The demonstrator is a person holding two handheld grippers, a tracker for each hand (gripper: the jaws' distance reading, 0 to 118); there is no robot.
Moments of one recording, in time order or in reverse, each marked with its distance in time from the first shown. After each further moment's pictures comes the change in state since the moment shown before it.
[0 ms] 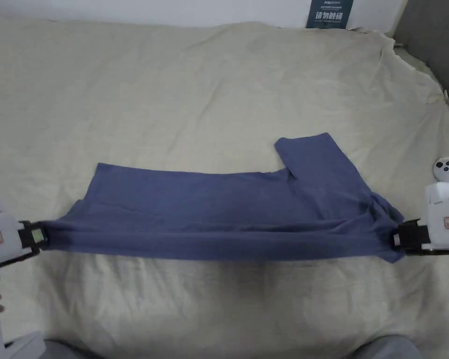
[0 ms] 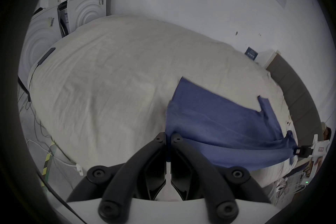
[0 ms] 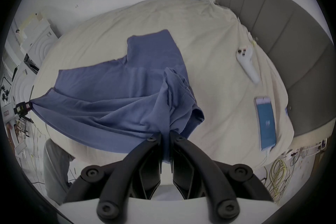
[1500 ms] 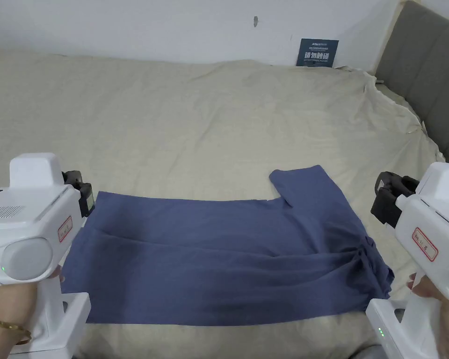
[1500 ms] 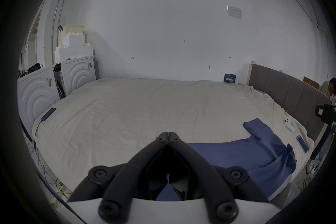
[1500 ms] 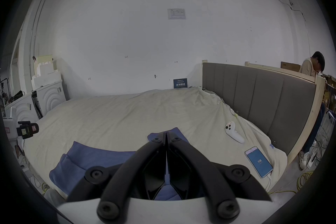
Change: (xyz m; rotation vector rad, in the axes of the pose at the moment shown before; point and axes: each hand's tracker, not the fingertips) left arm 0.082 0.001 0.052 0.519 -0.035 -0.249; right arm -0.090 -0.037 0.094 0.826 -0.073 -0.068
